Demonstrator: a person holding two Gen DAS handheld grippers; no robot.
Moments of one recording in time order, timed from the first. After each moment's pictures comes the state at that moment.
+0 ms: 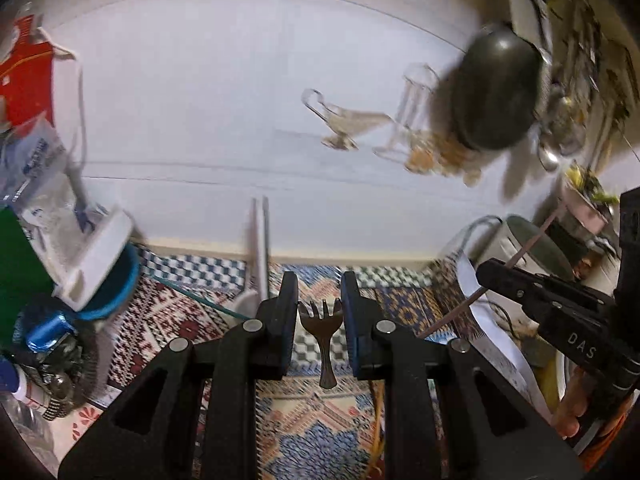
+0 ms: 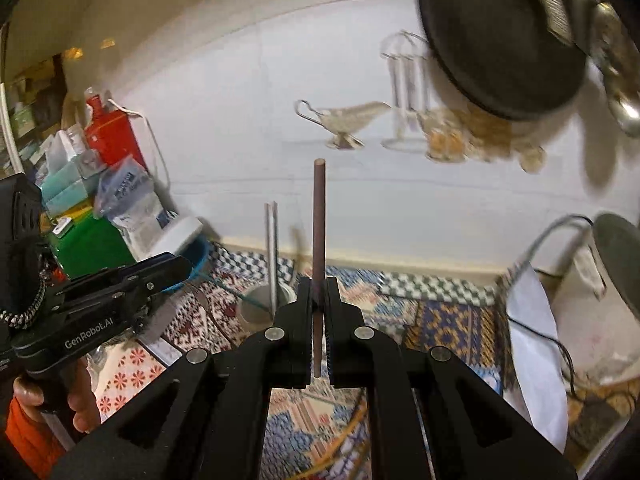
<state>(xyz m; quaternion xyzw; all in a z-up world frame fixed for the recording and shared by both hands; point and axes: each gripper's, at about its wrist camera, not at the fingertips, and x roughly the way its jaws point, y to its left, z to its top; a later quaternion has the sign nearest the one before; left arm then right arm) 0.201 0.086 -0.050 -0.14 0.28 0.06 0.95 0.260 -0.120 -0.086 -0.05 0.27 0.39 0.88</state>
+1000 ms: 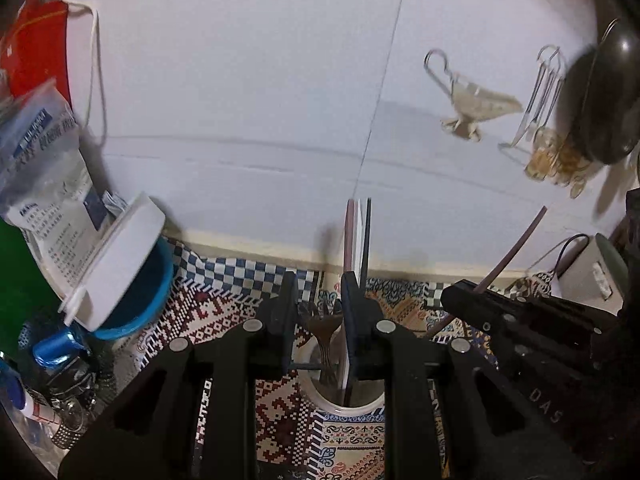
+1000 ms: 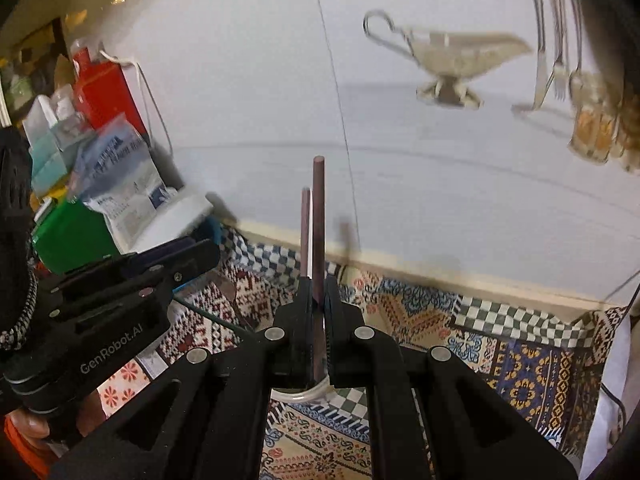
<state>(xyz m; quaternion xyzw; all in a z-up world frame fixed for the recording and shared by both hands) 0.284 0.159 -0.110 -0.15 0.33 0.15 0.92 0.327 0.001 -0.144 -0.09 0.33 0.44 0.83</state>
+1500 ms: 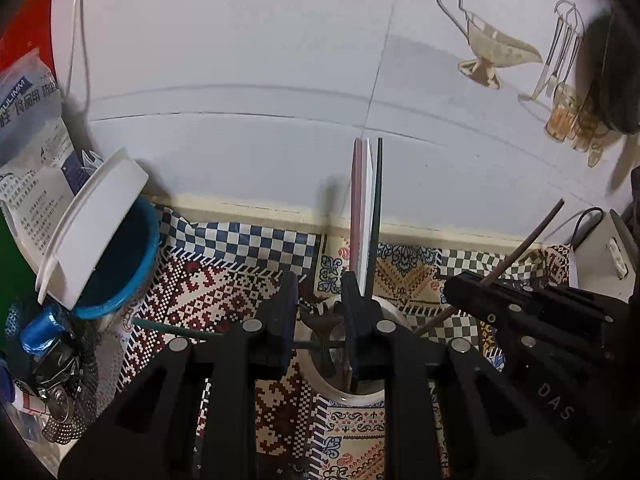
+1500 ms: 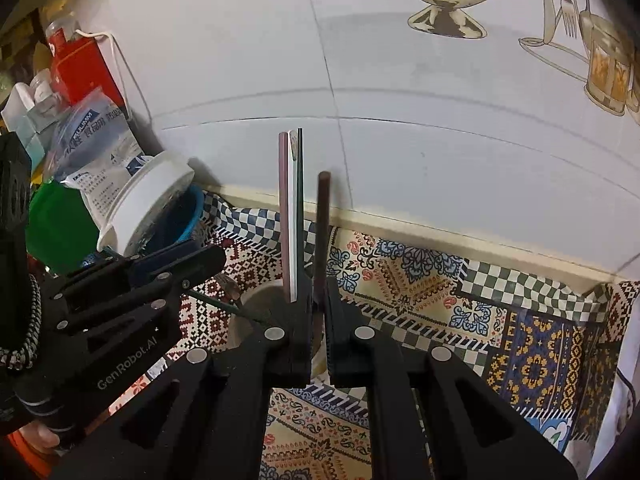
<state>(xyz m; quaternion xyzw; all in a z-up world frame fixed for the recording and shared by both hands) 0.298 0.160 -0.148 -0.15 0.38 0.15 0.90 0.338 0.007 -0.166 -0.10 0.38 0.42 0.82</state>
